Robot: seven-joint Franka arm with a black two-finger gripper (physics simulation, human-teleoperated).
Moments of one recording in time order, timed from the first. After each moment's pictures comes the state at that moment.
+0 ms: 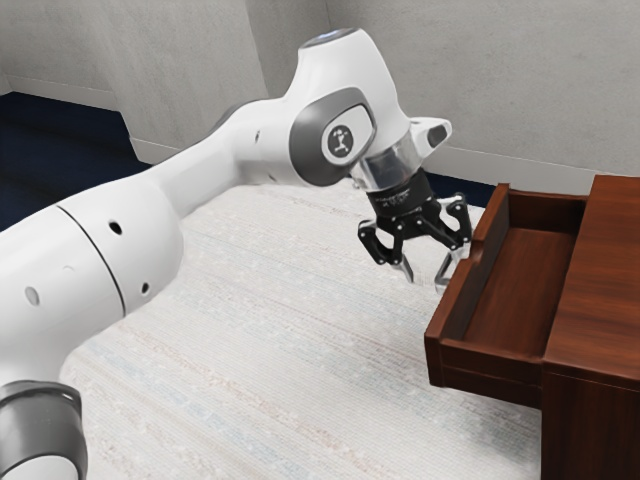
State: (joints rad) arm -0.20 0.49 0.12 -1.13 -0.27 1.75 -0.60
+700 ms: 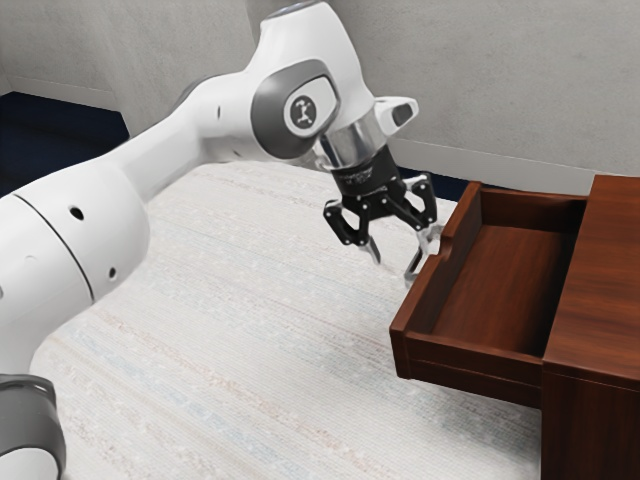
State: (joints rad) arm -0.20 0.43 0.18 -1.13 -0.28 1.67 -0.55
